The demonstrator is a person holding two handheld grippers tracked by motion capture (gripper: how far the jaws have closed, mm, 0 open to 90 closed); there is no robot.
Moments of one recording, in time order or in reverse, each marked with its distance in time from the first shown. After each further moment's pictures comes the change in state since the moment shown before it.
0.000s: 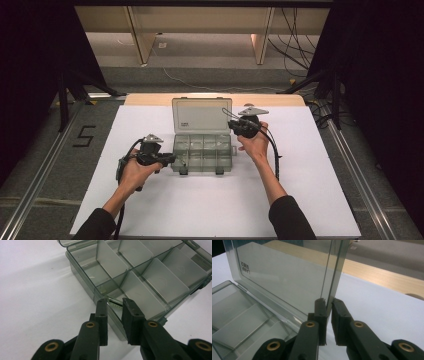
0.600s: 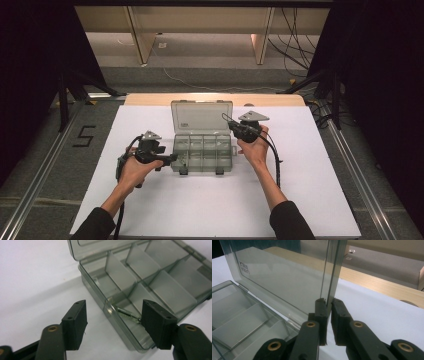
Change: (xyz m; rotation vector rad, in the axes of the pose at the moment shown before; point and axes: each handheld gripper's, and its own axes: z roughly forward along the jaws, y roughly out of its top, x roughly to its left) left arm 0.007 0.010 -0.008 -0.039 0.044 0.029; right arm 0.008 -0.009 -0.006 -0.063 -0.032 -0.032
